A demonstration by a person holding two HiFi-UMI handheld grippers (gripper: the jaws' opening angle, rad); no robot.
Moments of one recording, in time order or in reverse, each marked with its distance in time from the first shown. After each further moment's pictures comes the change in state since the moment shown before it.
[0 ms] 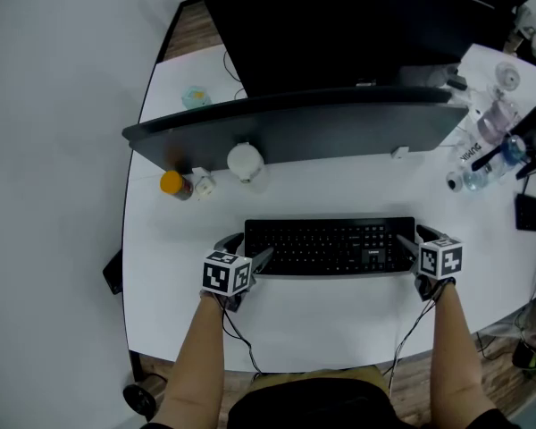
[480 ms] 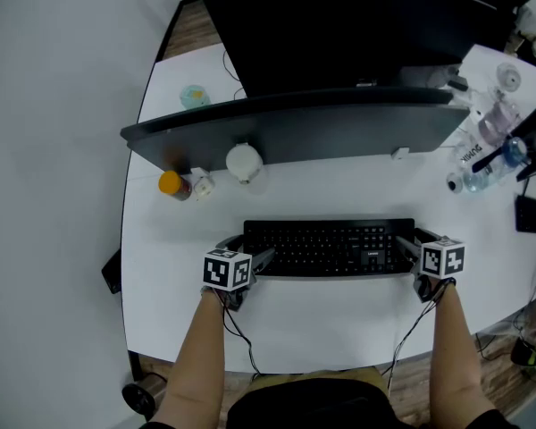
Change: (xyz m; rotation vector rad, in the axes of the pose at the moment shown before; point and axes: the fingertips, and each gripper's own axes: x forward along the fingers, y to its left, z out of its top) left arm 0.014 0.004 -0.011 -0.076 0.055 -0.023; right arm 0.004 -0.001 -0.004 0.086 0.006 0.054
